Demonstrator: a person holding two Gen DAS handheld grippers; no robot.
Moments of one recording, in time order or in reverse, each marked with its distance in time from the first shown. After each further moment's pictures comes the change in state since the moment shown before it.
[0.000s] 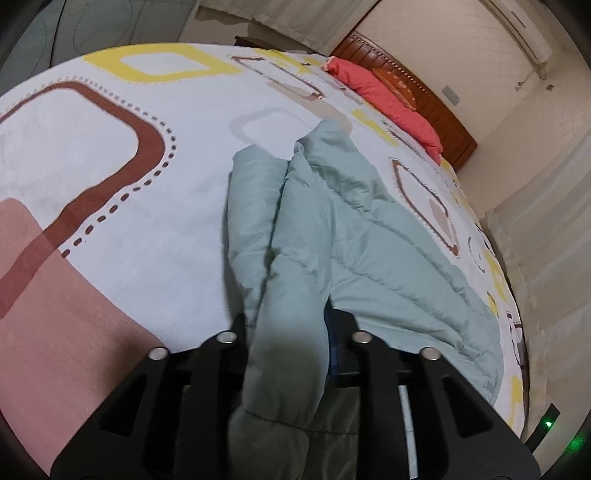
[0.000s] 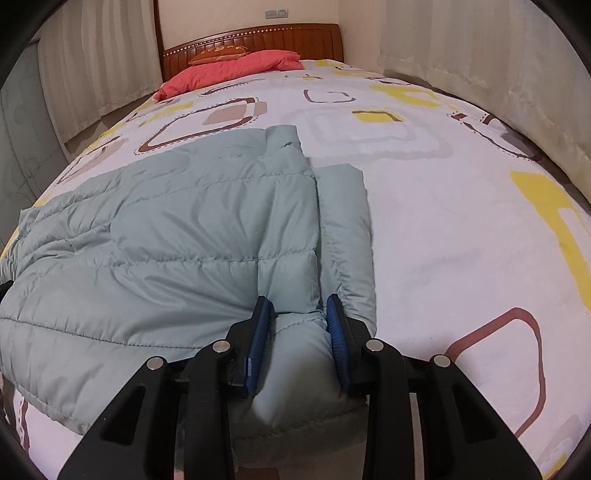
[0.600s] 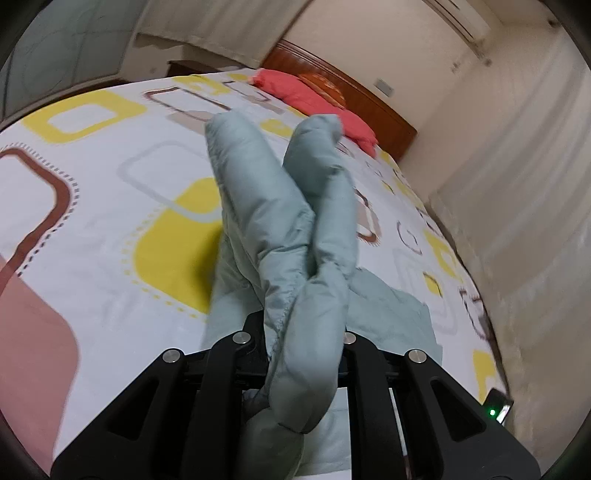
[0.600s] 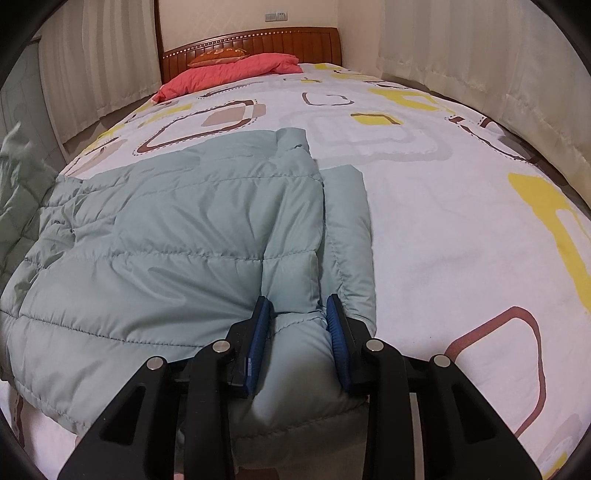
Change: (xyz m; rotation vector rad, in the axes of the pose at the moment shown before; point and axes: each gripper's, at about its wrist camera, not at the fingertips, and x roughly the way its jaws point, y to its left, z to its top) left arm -0.039 -0.116 -0.021 0.167 -0.035 -0.154; right arm -0.002 0.001 -0.005 0.001 -0.018 -0.010
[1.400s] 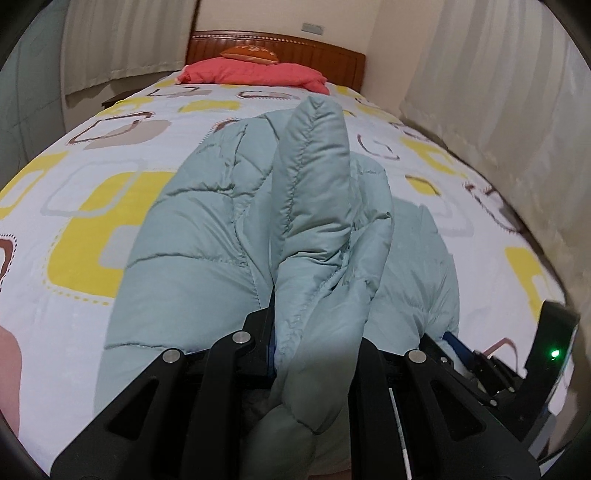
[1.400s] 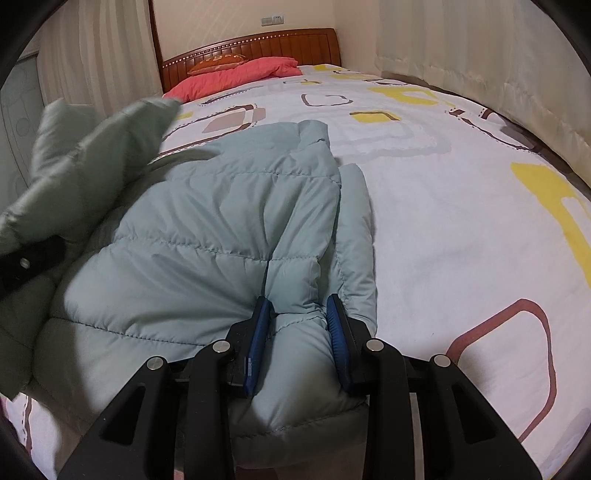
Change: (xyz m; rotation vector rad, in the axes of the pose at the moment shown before) left arm 0.072 -0.114 -0.078 0.384 0.115 0.091; right arm 0.003 -0.011 0.001 0.037 -0.010 0.047
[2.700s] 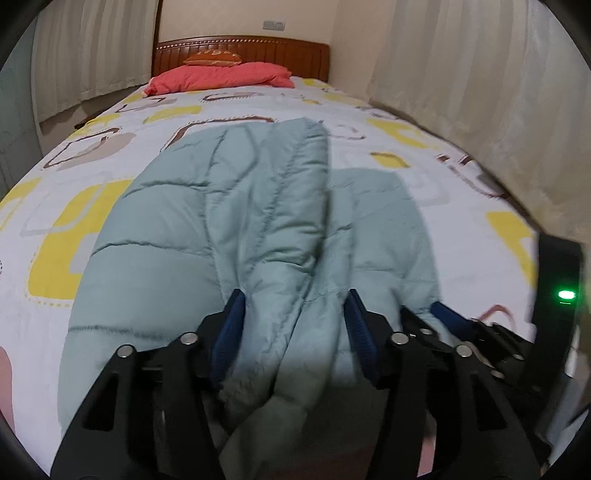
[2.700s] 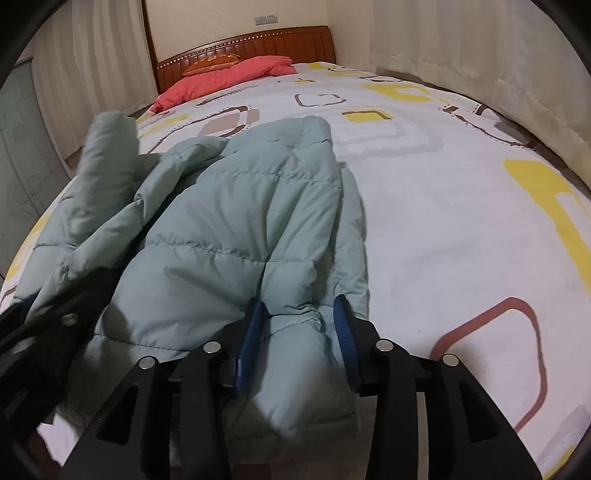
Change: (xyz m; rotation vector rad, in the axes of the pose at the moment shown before) left arm -0.003 -0.036 -0.017 0.116 -0.003 -0.056; right arm -0.008 -0.004 0.005 0.015 0.015 -0.014
